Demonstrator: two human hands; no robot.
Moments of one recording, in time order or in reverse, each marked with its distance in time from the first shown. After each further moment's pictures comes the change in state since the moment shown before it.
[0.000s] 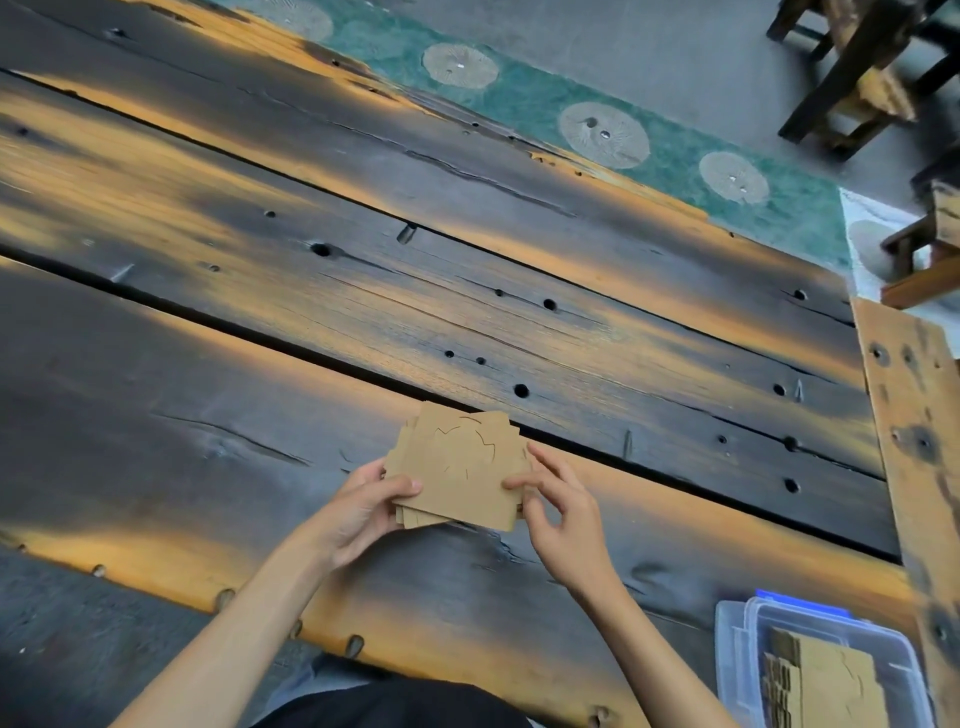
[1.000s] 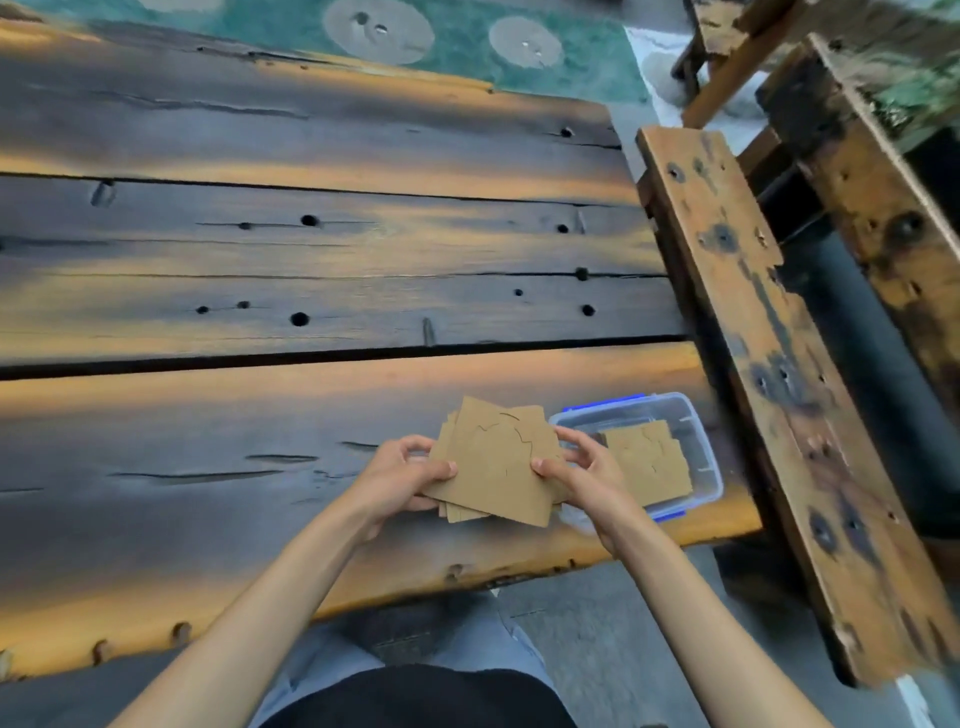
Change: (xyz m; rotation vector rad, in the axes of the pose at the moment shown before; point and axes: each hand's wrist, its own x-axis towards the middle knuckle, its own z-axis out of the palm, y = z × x) left_hand 0.025 -0.151 0.229 0.752 -0.068 -0.239; right_hand -0.165 0.115 -0.201 0.444 0.319 0.765
